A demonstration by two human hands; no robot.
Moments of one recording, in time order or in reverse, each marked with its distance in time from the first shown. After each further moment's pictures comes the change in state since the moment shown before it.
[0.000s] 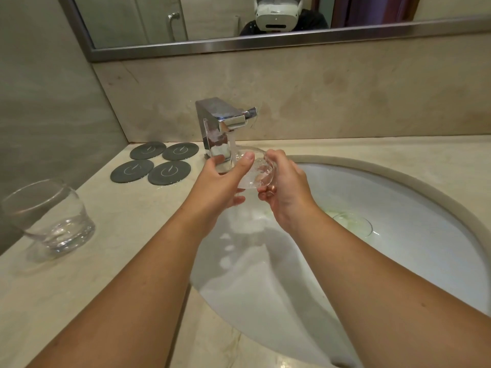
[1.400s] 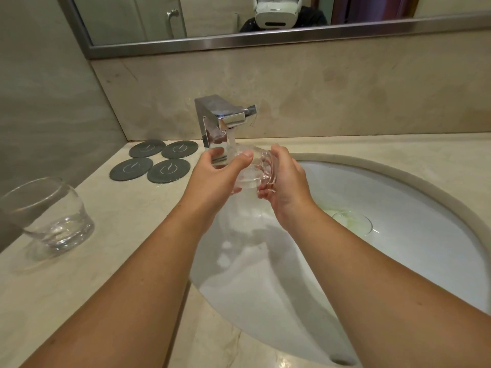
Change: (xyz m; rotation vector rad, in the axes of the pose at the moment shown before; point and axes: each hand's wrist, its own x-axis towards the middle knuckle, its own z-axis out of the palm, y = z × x) left_hand 0.005 -0.003 -0.002 0.016 0.066 0.090; right_hand 0.004 0.003 -0.001 -0.060 0.020 -0.021
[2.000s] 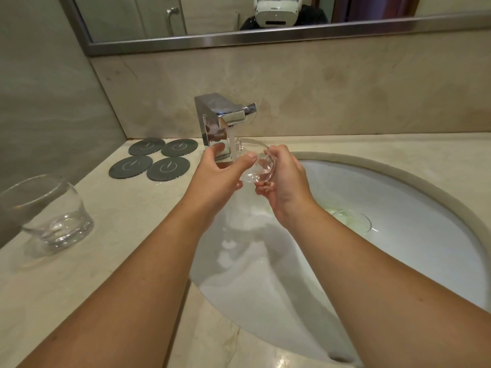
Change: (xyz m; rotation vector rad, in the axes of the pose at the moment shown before) left_hand -0.003 0.000 0.002 0.050 -0.041 0.026; right_hand 0.000 -0.002 0.001 0.074 -0.025 0.004
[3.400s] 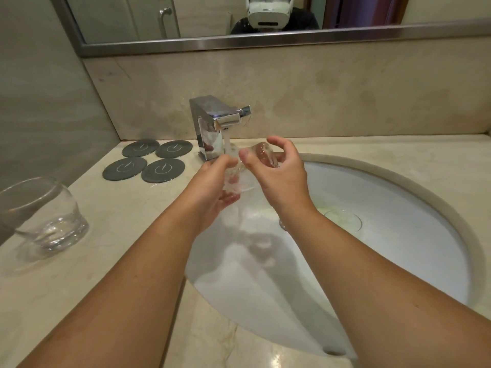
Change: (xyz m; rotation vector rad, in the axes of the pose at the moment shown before) left_hand 0.002 0.003 -0.003 -0.202 -0.090 -0.297; right_hand -0.030 -0.014 -0.003 -0.465 0.050 -0.333
